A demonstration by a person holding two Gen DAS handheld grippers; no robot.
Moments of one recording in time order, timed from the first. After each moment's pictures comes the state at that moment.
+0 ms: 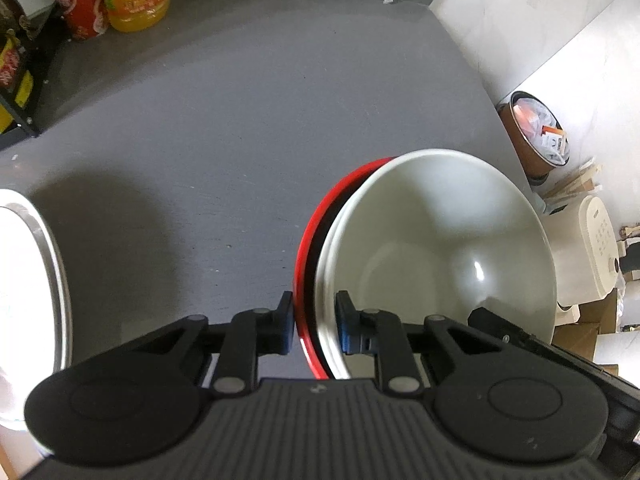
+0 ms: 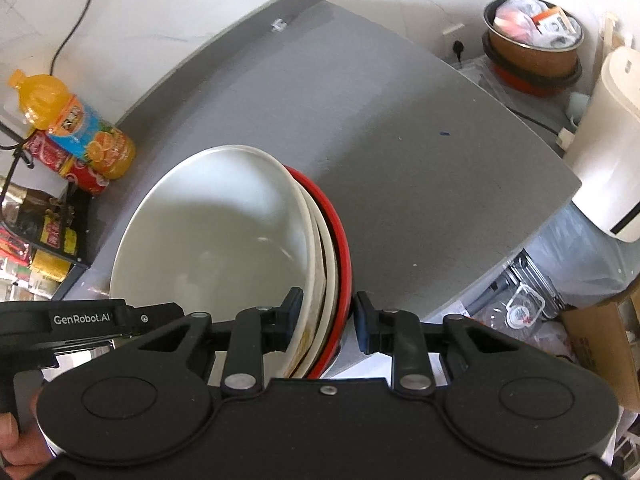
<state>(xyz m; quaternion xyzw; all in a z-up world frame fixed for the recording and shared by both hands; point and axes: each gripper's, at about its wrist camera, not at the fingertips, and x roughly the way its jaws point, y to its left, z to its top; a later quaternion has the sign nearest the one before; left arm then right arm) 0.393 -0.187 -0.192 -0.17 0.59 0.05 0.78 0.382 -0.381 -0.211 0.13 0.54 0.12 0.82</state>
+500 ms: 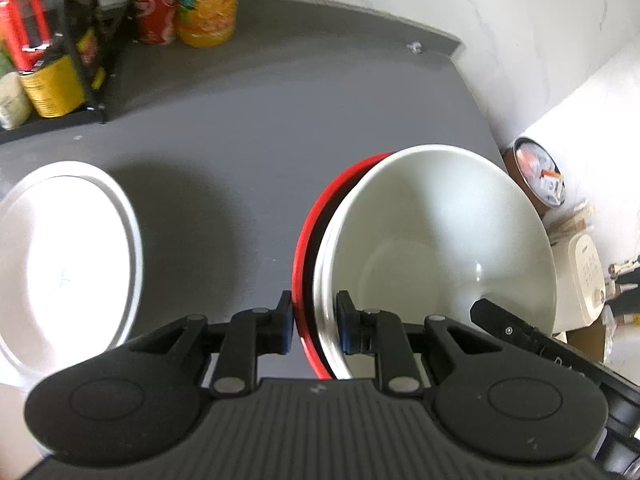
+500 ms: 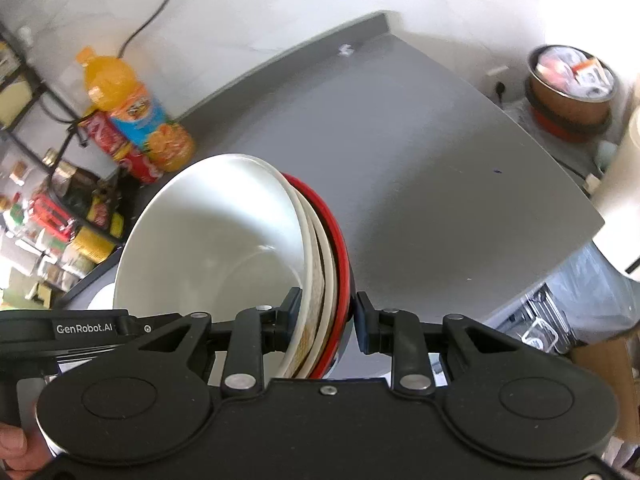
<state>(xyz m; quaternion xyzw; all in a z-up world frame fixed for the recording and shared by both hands) 0.344 -0.151 -0.154 -0.21 0.55 0.08 0.81 0.354 -0.344 -0.171 0.10 0.50 0.17 0.84</state>
